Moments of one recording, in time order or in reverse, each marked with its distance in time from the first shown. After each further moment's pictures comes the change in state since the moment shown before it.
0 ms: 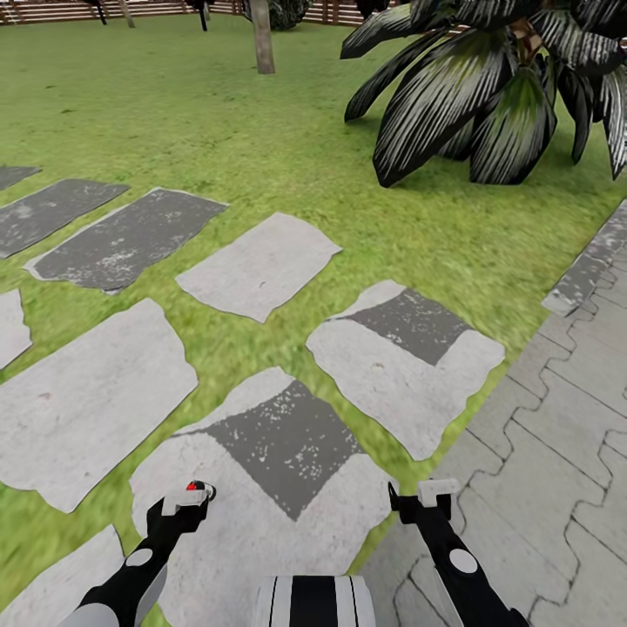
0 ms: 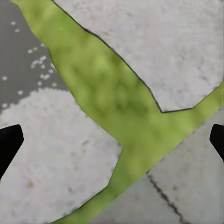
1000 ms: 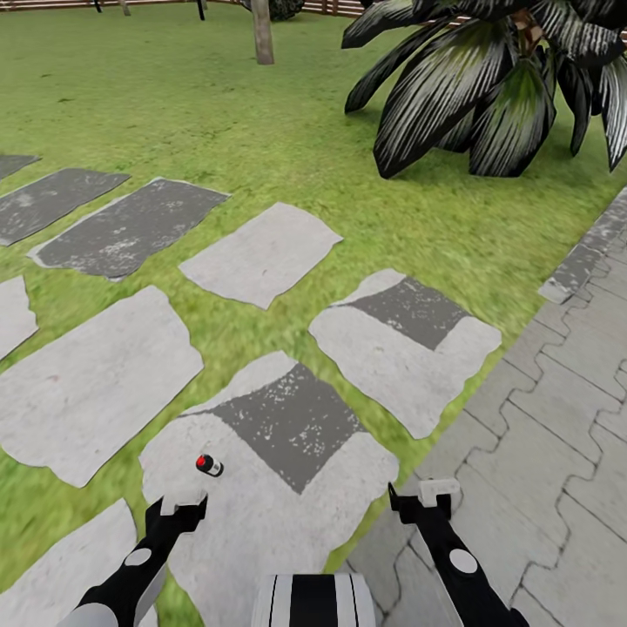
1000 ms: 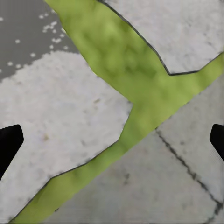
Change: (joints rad) left arm 0.000 0.002 0.003 -0.003 0.001 0.001 0.002; right arm 0.000 0.000 0.000 0.000 0.000 0.000 0.000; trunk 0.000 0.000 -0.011
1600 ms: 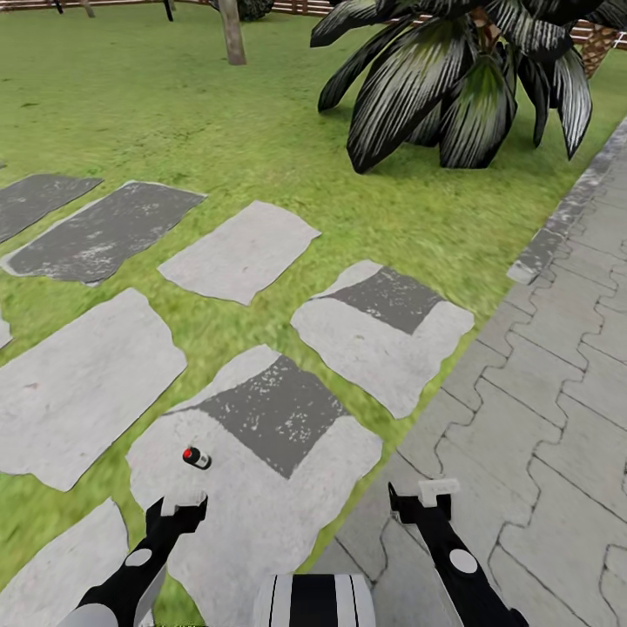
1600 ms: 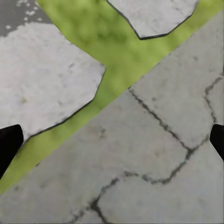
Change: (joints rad) left arm 0.000 0.000 0.001 0.003 -0.013 0.000 0.000; right arm 0.000 0.000 0.000 0.000 0.000 0.000 0.000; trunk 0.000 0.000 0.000
